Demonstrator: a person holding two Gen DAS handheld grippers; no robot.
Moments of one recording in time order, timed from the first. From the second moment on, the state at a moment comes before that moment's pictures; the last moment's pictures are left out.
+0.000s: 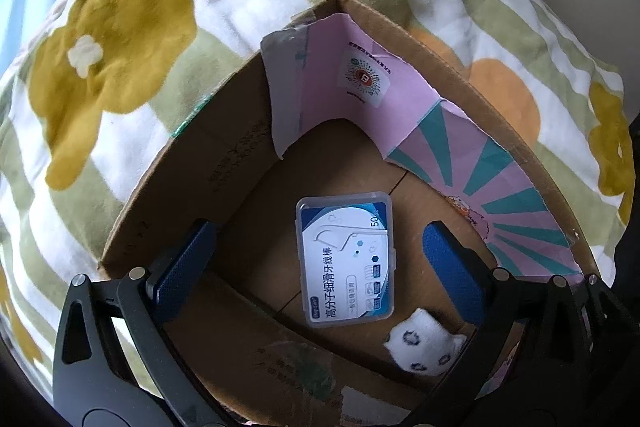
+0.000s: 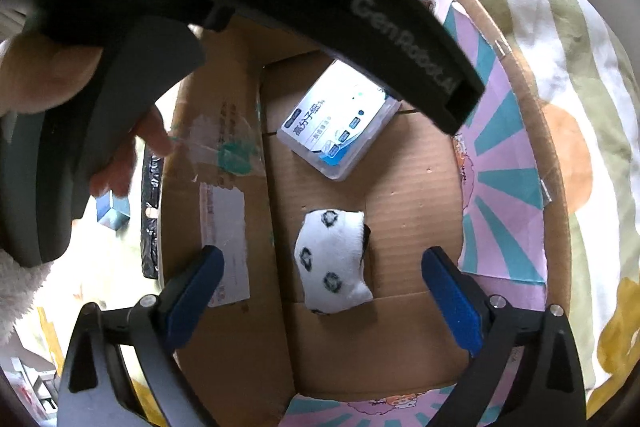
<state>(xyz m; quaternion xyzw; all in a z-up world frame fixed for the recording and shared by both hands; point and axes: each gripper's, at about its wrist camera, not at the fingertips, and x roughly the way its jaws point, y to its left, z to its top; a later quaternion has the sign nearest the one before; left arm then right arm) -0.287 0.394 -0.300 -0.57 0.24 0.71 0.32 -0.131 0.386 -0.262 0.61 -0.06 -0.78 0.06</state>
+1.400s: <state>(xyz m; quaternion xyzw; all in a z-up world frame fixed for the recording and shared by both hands) -0.166 0.194 -0.054 -0.51 0.08 0.82 0.23 -0.074 0.305 -0.059 0.52 0.01 -0.84 0.12</state>
